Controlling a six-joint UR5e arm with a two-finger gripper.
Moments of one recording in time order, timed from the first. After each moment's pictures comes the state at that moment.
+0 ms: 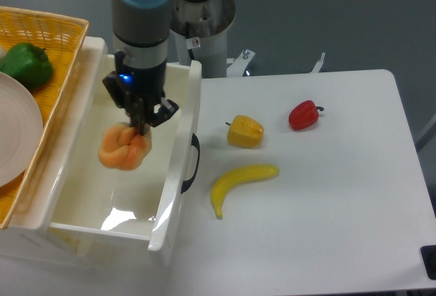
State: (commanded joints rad) arm 2.19 -1.74 -1.36 -1.47 1.37 0.70
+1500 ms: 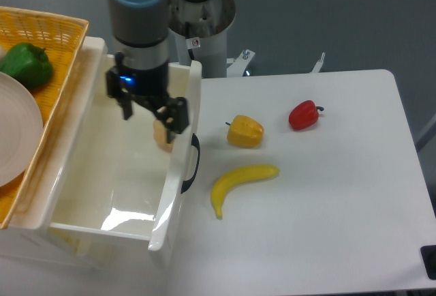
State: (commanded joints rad) arm 2.33 -1.73 -1.38 -1.41 1.47 0.82
